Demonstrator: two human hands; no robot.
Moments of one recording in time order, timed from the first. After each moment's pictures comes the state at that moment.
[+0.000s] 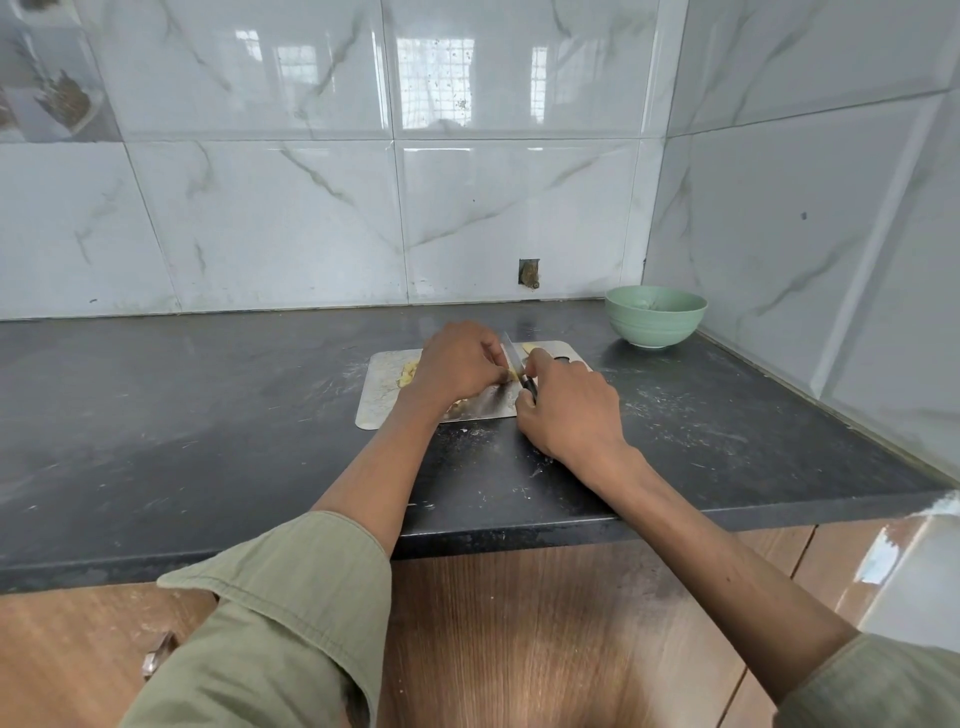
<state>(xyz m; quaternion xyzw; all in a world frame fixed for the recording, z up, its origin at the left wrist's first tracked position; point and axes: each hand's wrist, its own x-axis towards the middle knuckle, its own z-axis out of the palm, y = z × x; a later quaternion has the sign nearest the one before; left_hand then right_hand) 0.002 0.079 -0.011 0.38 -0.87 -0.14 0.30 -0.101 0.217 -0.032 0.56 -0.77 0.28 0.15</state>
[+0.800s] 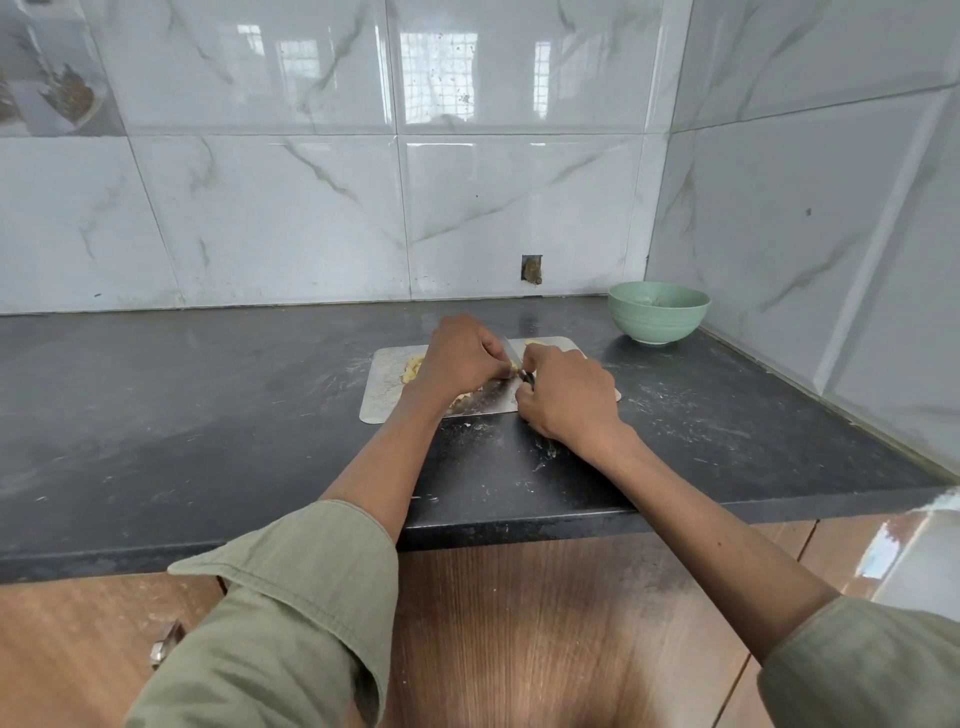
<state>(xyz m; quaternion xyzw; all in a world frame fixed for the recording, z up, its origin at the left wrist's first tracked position) 0.003 0.075 -0.015 0.36 -0.85 -0.19 0.33 -0.102 0.207 -0.023 0.57 -0.77 0.26 0.12</state>
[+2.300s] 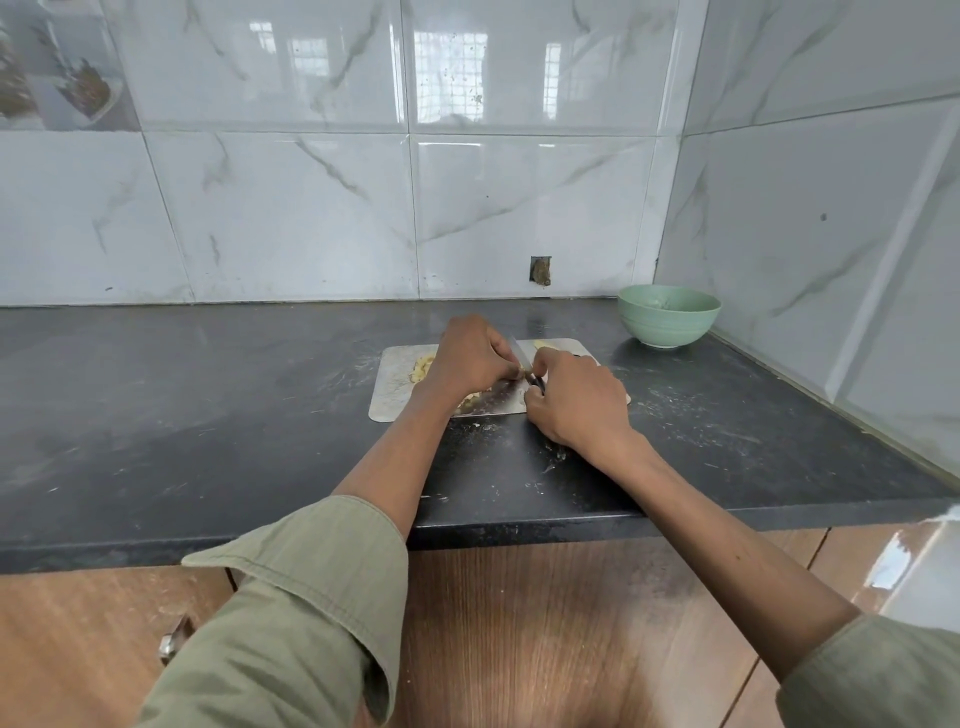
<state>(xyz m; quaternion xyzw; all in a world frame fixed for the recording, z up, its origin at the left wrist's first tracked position) 0.004 0.076 -0.015 0.37 -0.84 -0.21 0.34 -0.101 0.208 -0.029 0.56 -0.77 0.27 0.11</state>
